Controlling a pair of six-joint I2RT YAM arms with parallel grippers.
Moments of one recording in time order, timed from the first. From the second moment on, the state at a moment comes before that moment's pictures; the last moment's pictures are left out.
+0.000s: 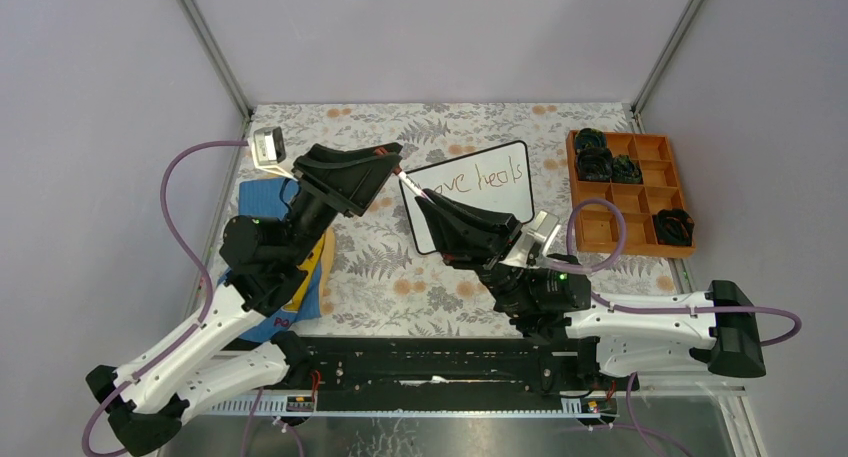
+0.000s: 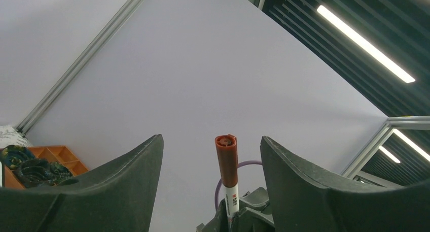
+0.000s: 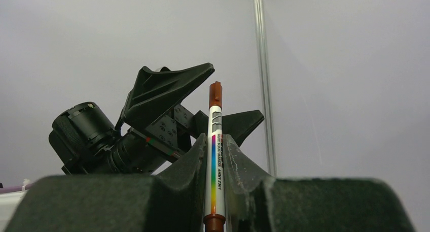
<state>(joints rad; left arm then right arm) -0.79 0.83 0.92 0.54 0.02 -0.95 1.38 1.14 0.81 1.20 0.34 -0.24</state>
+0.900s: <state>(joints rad) -0.79 0.81 0.92 0.55 -0.01 -0.97 1.38 1.15 0.80 1.20 0.36 -0.22</state>
